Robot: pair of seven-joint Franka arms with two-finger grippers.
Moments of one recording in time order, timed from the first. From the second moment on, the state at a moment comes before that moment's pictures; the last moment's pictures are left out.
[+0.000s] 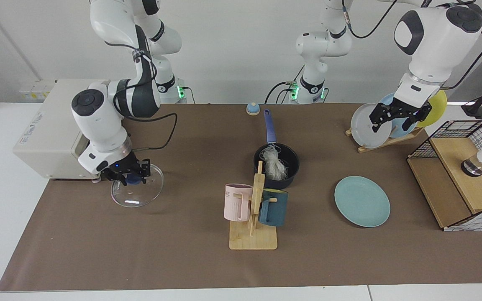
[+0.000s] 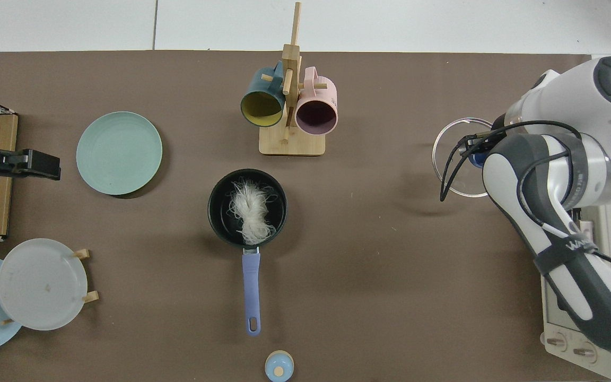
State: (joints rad) left arm -0.05 0.05 0.06 -1.62 0.04 1.69 0.04; right arm 0.04 0.30 0.00 -1.67 -0.01 2.00 -0.06
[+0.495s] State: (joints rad) left arm -0.06 0.04 0.05 -1.63 0.03 1.70 0.04; right arm 0.36 0.17 0.01 -1.63 0.00 1.79 0.37
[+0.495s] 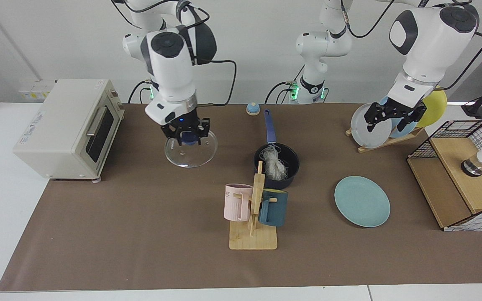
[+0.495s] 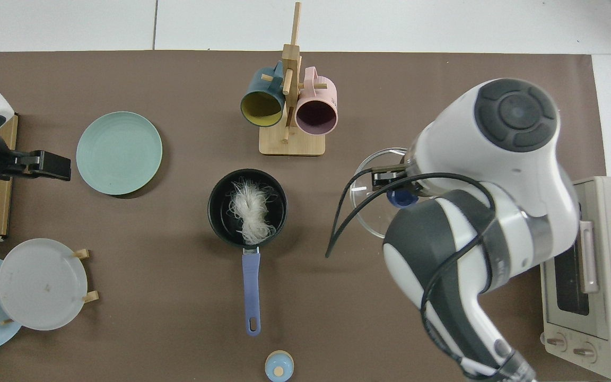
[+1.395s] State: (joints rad) left arm -0.06 0.04 0.03 -1.63 0.03 1.70 0.04; right arm 0.66 0.70 0.00 -0.99 0.00 1.65 0.78
